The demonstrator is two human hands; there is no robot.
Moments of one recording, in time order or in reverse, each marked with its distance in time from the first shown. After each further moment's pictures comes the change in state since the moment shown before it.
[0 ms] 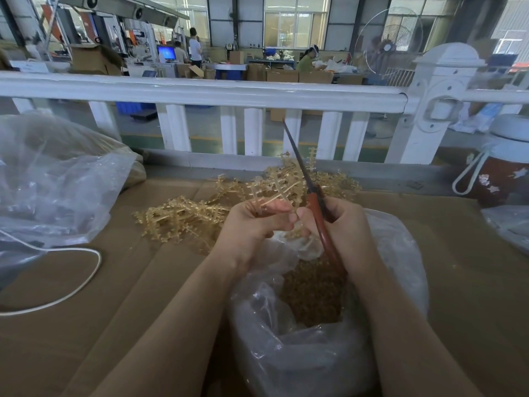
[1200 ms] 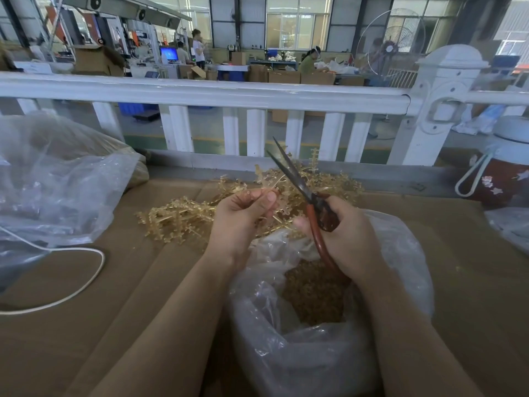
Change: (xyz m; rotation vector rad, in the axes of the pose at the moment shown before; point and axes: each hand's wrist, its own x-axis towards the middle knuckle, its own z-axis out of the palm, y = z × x) left_hand 0.003 0.005 -0.006 -0.121 0.224 0.040; right_hand -0.003 0.009 -0.003 -0.280 0.011 -0.123
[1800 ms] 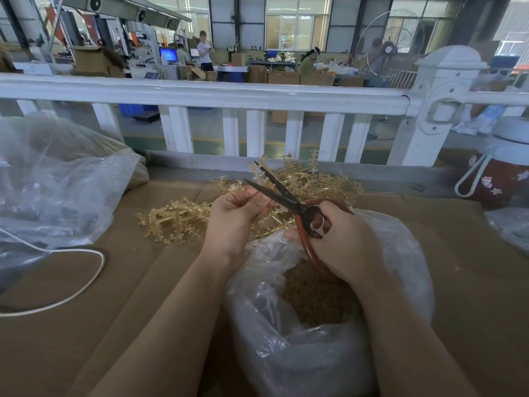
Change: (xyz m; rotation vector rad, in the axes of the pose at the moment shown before) left_hand -0.001 0.006 -0.002 0.024 0.003 0.092; right_hand 0.000 0.004 0.001 -0.321 -0.025 -0.107
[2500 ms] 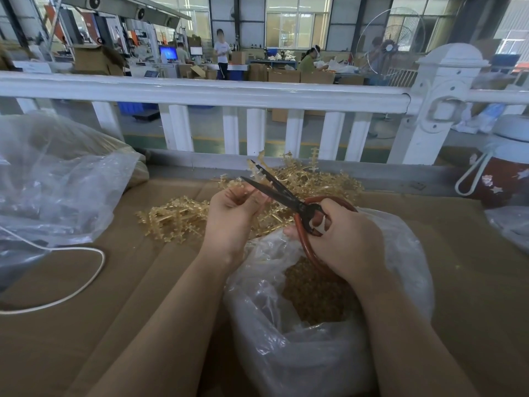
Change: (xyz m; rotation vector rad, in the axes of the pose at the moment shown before) left_hand -0.002 0.002 -0.001 0.075 -0.024 0.109; right_hand 0.000 -0.004 0.000 -0.103 0.070 -0.007
